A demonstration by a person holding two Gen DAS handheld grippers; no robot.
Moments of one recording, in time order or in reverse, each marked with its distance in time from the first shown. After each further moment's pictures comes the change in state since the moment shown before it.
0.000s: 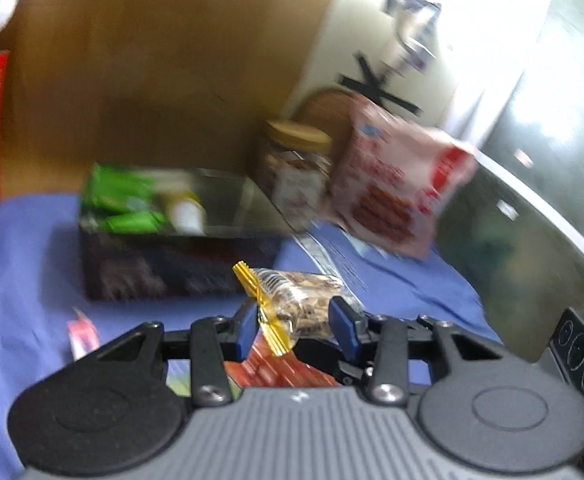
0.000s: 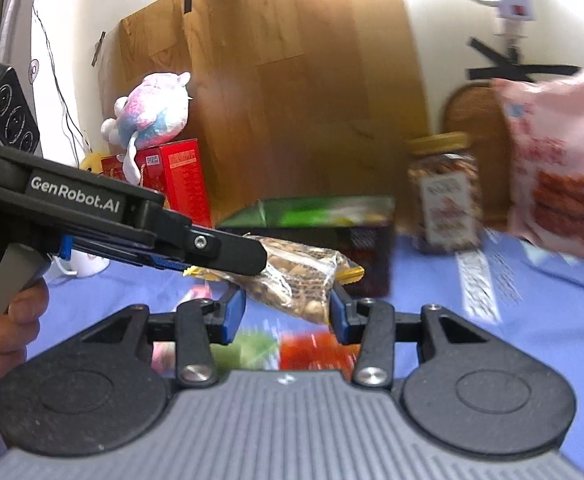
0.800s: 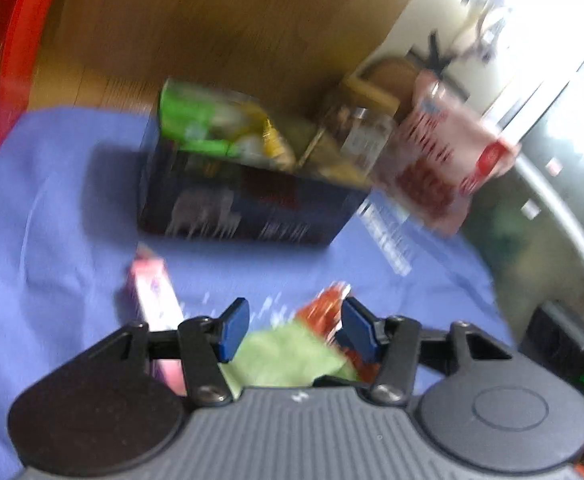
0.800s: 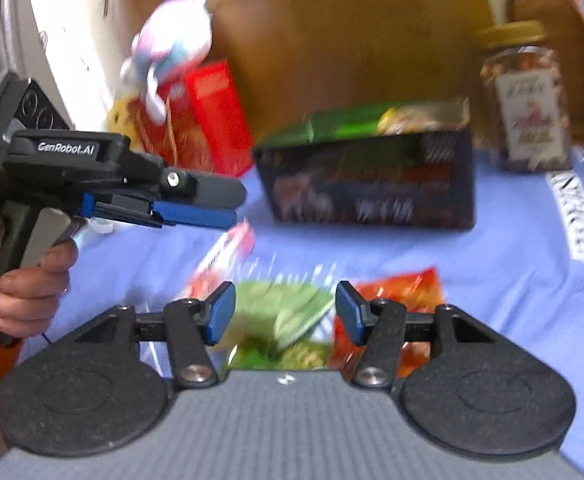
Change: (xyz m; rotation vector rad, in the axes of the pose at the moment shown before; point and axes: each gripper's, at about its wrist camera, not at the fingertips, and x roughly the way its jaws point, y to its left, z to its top) left arm 0.019 0.074 -0.031 -0.133 0.165 -0.031; right arm 0.038 -0.002 -0.021 0.080 0.270 0.196
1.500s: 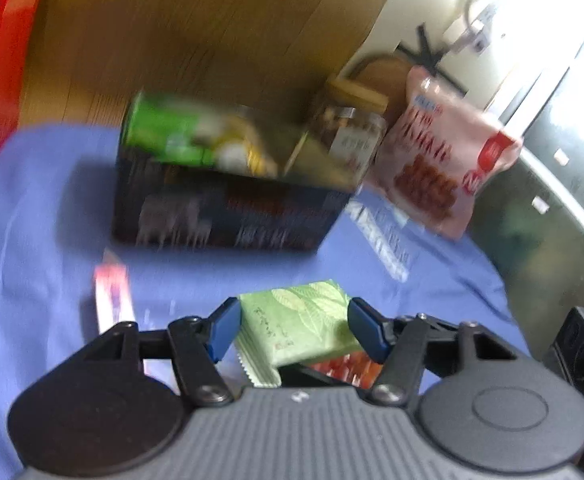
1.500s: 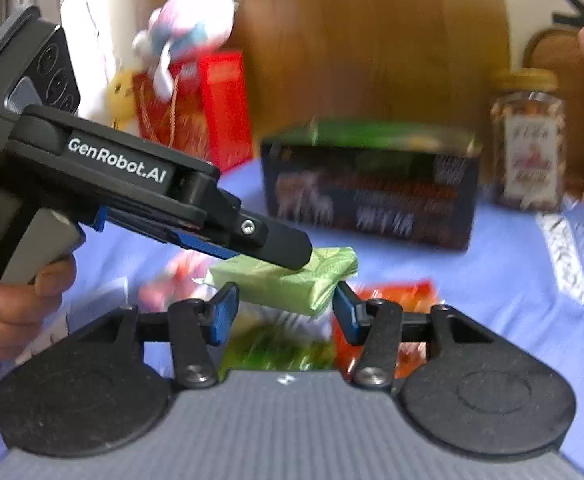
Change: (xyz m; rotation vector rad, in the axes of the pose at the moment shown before) left arm 0.007 -0.036 0.006 0.042 -0.083 0.037; right arm 0.008 0.011 0.002 -0.151 -0.072 -0.101
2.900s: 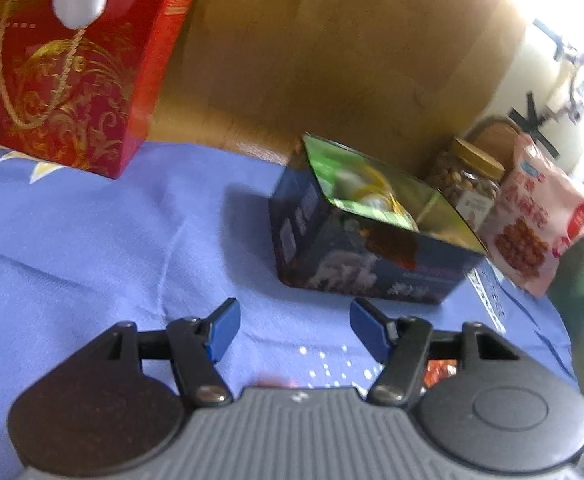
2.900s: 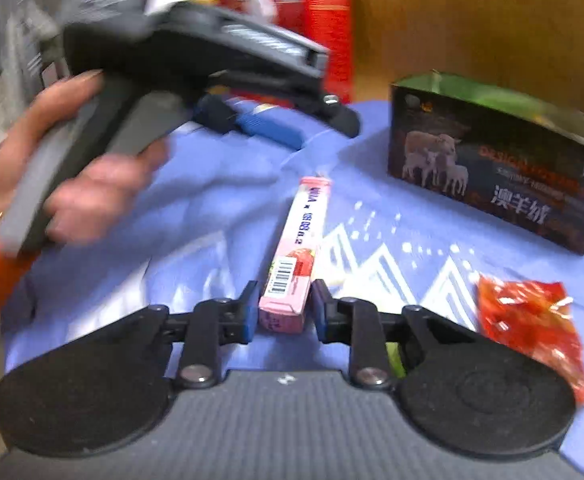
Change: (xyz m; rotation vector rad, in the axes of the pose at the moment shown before) left arm -0.031 0.079 0.003 -0.129 -0.064 0.205; right arm 0.052 0.073 0.010 -0.167 0.232 0.213
